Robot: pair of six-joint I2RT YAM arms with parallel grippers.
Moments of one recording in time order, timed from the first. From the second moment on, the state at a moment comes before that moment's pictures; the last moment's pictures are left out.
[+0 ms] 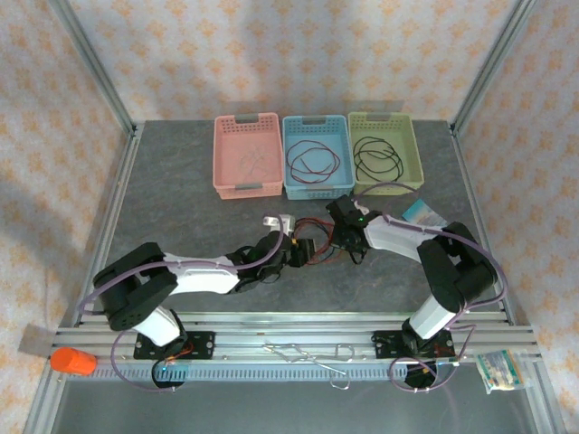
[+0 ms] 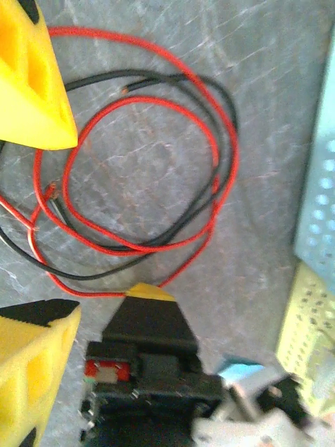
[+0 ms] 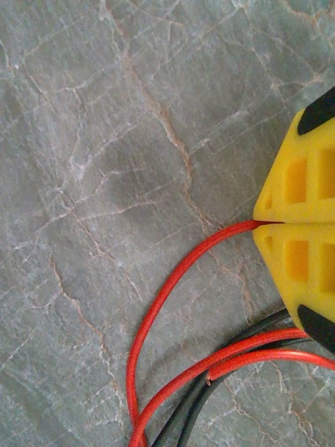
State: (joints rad) left arm -0.91 1.53 0.62 0.37 -0.24 -0.78; right arm 0.57 1.61 0.85 -0.47 0.17 0.83
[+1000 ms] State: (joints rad) left arm -0.76 1.46 0.88 0.18 -0.17 -0.43; right arm 0.58 0.99 0.96 -0.60 0.16 0.47
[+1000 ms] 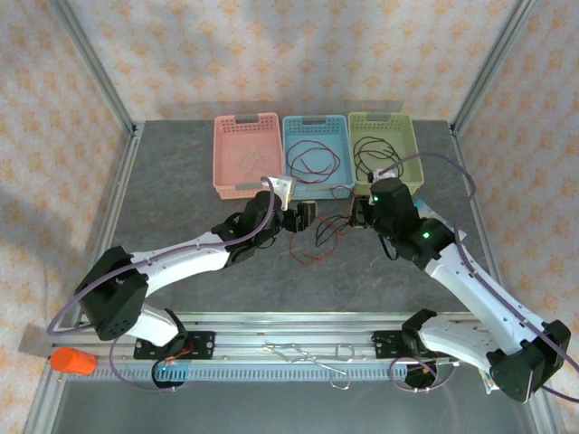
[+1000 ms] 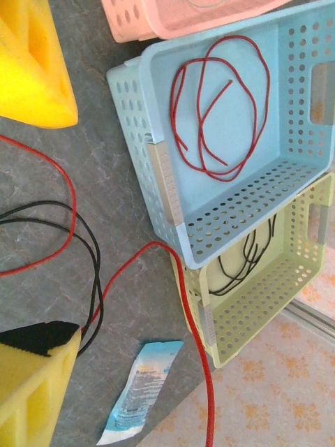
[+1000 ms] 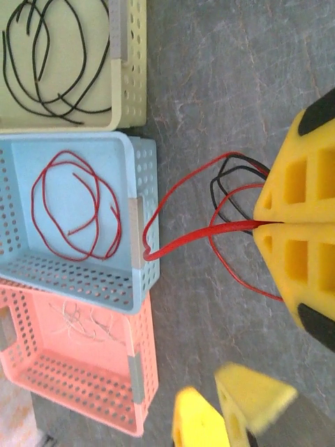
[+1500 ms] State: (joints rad) left arm -0.76 1.55 0.96 0.17 -0.16 -0.25; right arm 0.58 0.93 0.98 -0.59 0.03 0.36
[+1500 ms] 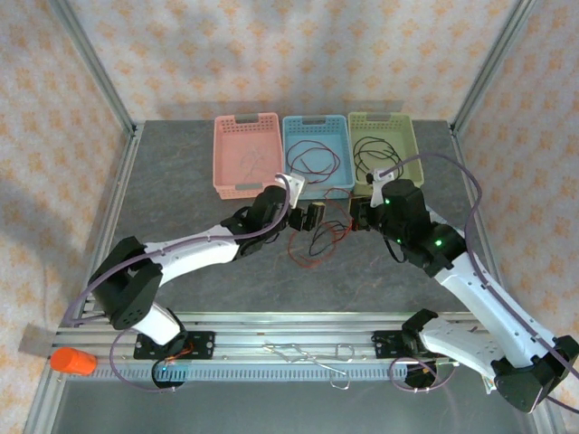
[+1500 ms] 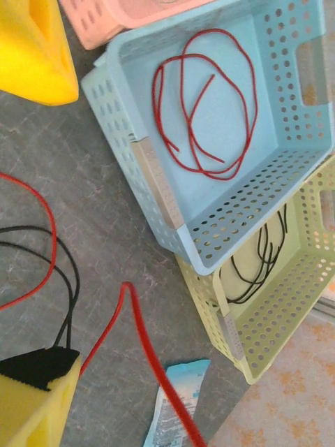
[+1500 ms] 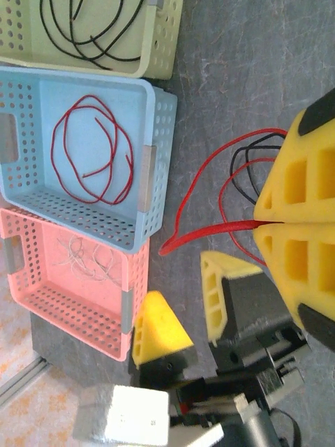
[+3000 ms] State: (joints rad) left arm -0.76 1.49 1.21 0.01 -0.10 -0.20; right arm 0.58 0.95 1.26 -0.66 0.15 0.40
